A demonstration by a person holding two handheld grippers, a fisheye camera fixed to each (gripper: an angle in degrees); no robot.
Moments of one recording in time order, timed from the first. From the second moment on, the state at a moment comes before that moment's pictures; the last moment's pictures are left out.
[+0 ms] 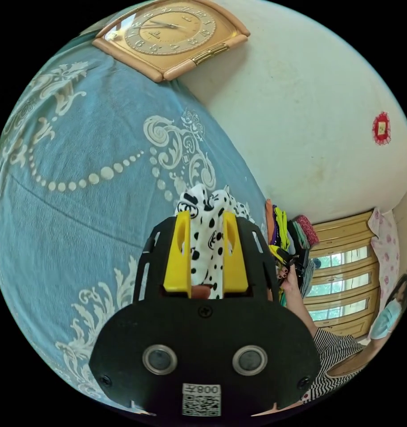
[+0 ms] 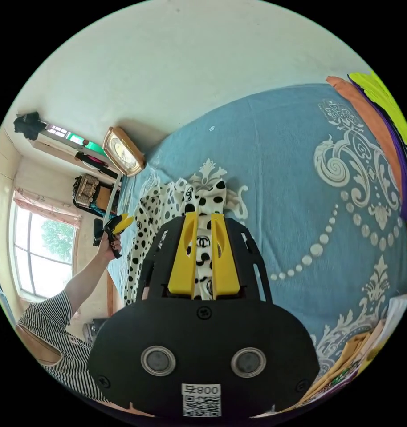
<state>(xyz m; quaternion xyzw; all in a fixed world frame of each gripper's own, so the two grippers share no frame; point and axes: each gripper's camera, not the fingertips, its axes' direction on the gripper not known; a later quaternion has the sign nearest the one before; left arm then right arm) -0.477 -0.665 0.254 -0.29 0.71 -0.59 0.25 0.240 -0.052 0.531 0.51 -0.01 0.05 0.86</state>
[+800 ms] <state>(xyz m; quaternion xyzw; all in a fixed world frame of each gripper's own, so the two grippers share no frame) -0.490 -0.661 0.261 -0.15 0.73 -0.60 0.30 0.267 -0.023 0.512 0.60 -0.05 0.00 0.80</state>
